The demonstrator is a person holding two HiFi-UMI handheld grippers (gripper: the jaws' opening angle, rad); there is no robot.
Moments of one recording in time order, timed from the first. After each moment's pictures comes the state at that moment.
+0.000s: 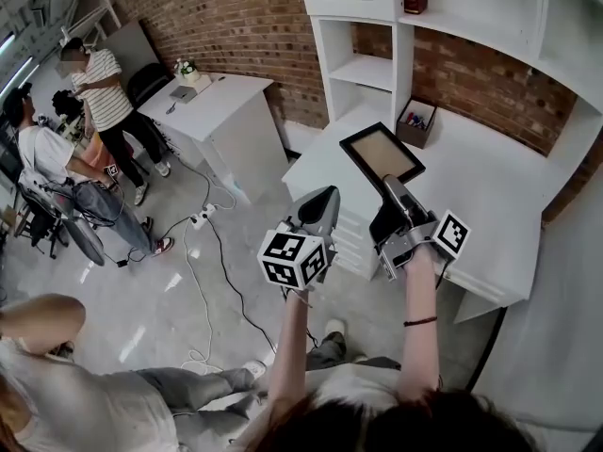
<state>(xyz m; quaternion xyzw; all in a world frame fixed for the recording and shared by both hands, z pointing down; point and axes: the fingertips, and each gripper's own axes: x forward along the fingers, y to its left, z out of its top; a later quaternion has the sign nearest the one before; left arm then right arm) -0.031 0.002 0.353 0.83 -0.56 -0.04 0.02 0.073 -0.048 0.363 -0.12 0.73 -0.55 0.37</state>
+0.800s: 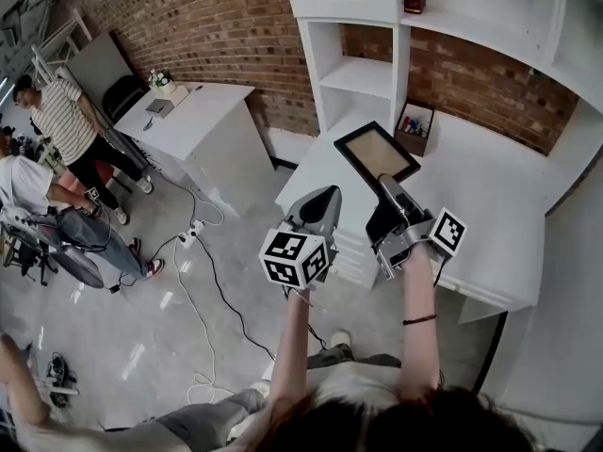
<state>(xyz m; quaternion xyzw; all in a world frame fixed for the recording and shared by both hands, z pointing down) -0.072 -0.092 0.365 0.85 -0.52 -0.04 0.04 0.024 -0.129 0.374 -0.16 0.73 -0.55 0.38</state>
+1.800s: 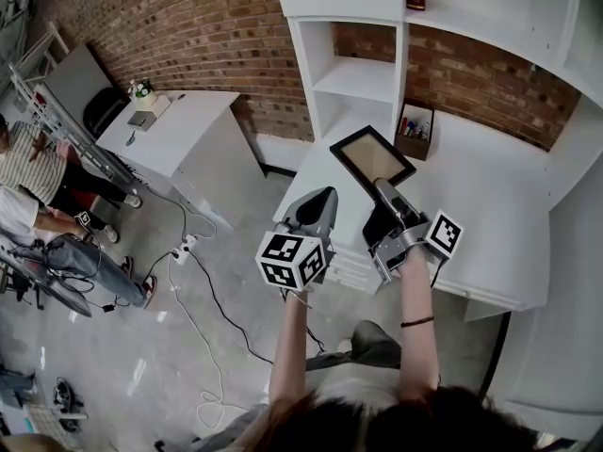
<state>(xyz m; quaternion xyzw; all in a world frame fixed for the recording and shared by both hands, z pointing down) -0.109 -0.156 0.386 0.87 -0.49 -0.04 0.06 -0.011 -0.184 0.402 -0.19 0.72 -0.54 0.39</state>
